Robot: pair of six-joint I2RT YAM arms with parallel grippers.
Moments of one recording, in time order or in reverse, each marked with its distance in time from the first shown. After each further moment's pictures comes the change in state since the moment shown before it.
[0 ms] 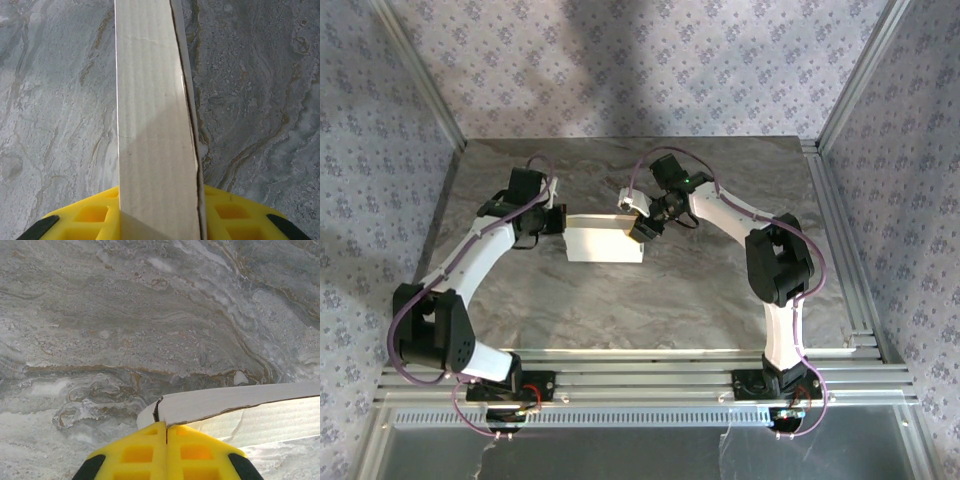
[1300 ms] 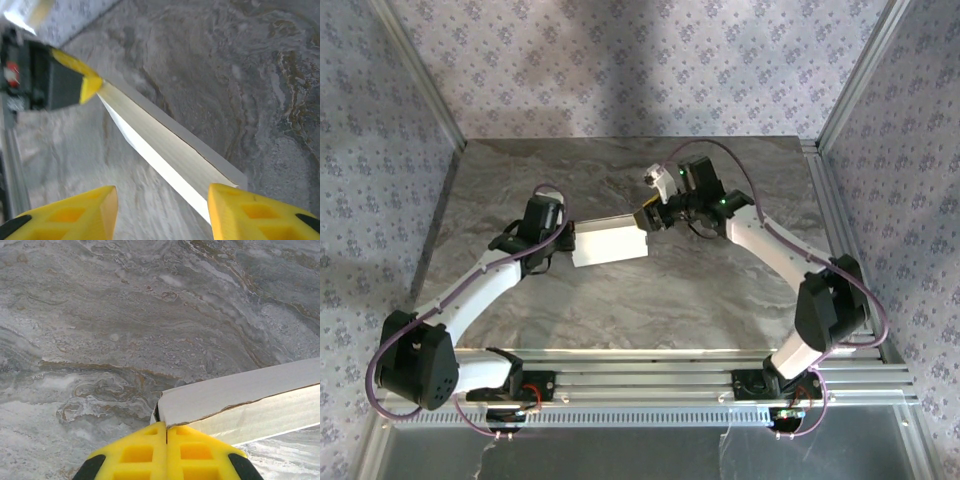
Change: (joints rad) left arm -0.179 -0.174 -0.245 0.219 -0.282 -0.132; right arm 0.013 -0.422 -0.328 0.358 0.126 0.708
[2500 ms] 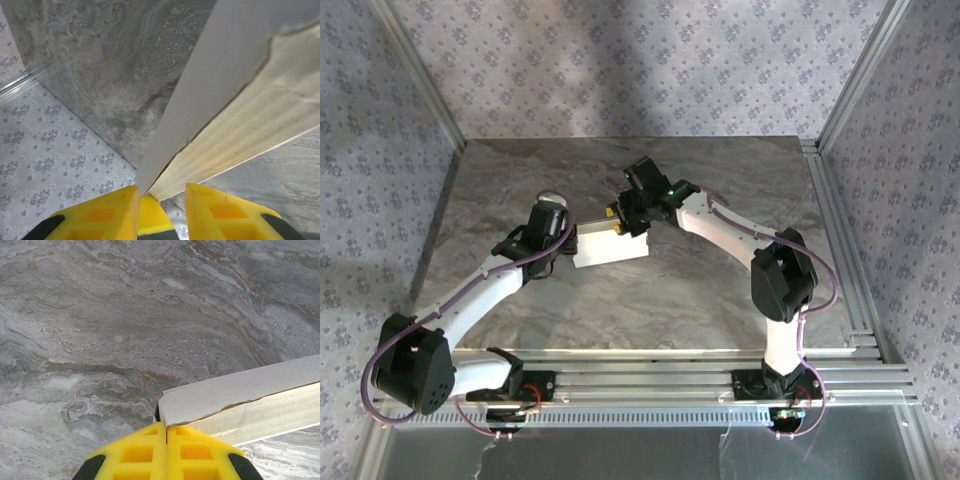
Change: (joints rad) left arm -0.046 -0.023 -0.035 0.029 -0.072 -0.007; right arm 0.155 0.328 0.336 -0.214 0.201 1.750
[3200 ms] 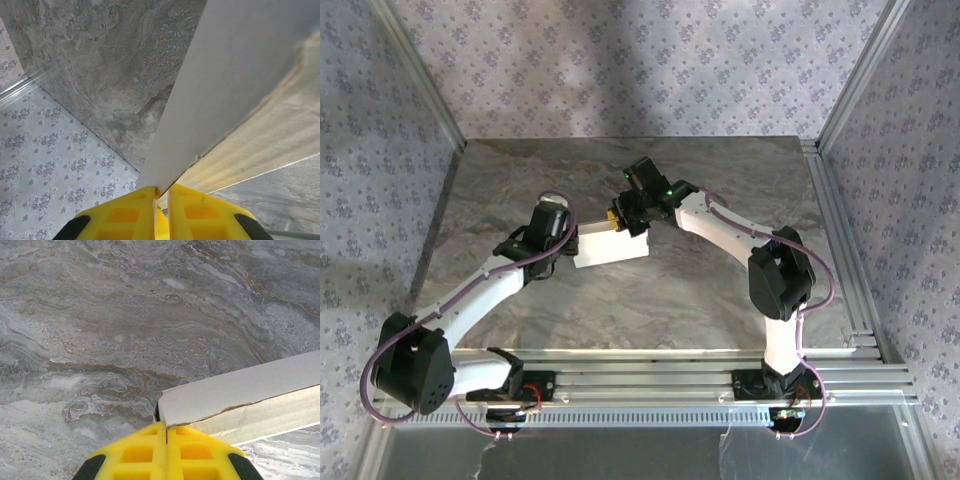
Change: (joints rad) left arm -0.018 0.000 0.000 -0.004 -0.023 0.000; right arm -0.005 0.012 0.000 0.013 -0.003 0.011
